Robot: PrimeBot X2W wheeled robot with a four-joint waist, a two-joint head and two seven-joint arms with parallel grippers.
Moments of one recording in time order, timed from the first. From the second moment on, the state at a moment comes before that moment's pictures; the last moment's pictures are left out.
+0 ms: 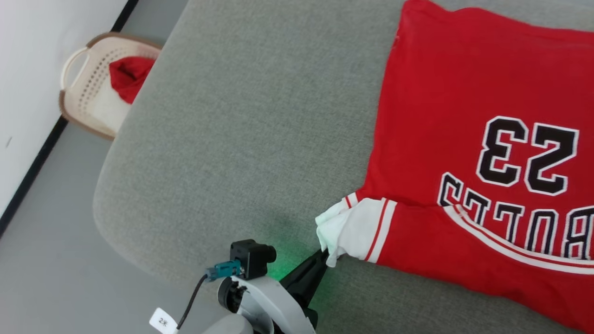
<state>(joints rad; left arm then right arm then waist) -0.39 0.26 -0.83 0.33 -0.95 -0.05 -0.17 -1.17 -0.62 0.27 0.92 0.51 0.13 0.84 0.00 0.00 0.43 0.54</state>
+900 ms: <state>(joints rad) -0.42 0.23 -0.83 0.46 -0.98 -0.12 -0.22 -1.23 -0.57 0.26 1.00 0.46 0.13 0.88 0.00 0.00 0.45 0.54</state>
